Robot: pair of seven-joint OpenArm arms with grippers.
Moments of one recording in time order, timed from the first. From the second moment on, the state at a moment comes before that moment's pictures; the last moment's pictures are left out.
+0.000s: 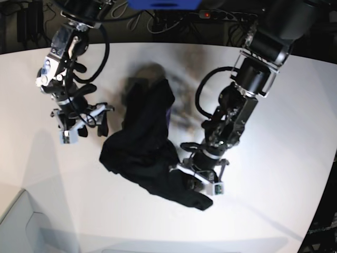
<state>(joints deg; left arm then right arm) -25.4 -6.9 28.2 55.7 -44.0 1.3 2.7 -2.4 -7.4 27.3 96.3 7.0 35.2 -39.6</state>
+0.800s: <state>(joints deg) -18.3 -10.9 28.1 57.8 -43.8 1.4 8.9 4.5 -5.8 9.7 79.3 7.1 35.4 -30.2</state>
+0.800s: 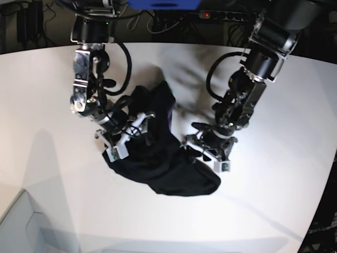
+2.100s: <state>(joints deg) -20.6 -5.9 15.8 48.4 -43.2 0.1 6.8 4.9 -4.4 9.9 71.5 7.5 35.4 -23.4</state>
